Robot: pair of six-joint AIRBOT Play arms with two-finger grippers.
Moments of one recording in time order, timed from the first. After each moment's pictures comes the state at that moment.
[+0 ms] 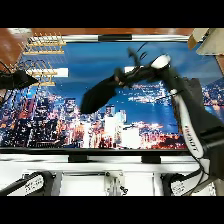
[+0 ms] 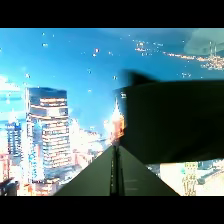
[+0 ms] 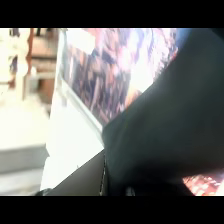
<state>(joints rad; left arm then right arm) 0.29 -1.18 1.33 0.88 -1.19 -1.23 0.22 -1.70 1.75 -0.52 1.27 1.42</state>
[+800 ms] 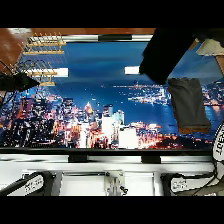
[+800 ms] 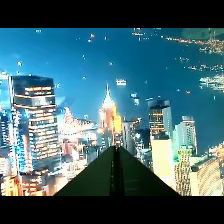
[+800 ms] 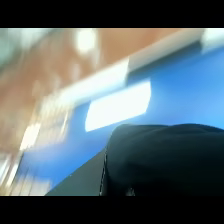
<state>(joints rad) 0.29 -1.18 1.33 0.88 -1.25 -1.22 -0.16 -1.60 2.01 -0.77 0.80 1.49</state>
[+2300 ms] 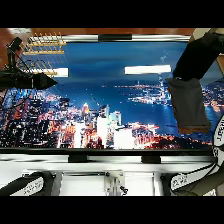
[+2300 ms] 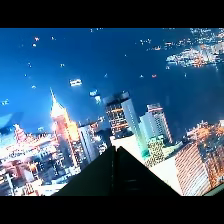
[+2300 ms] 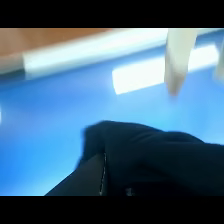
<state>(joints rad) 0.08 -1.18 1.33 0.88 -1.18 -1.18 -0.31 -1.73 2.01 -1.20 0.85 1.33</state>
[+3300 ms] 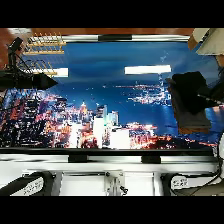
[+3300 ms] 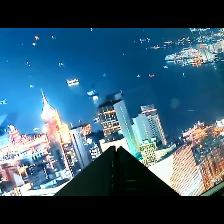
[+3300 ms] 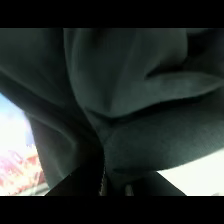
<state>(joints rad) 0.07 -1.18 1.33 0.88 -1.19 -1.18 -0.34 -1.60 1.68 -1.66 1.79 1.67</state>
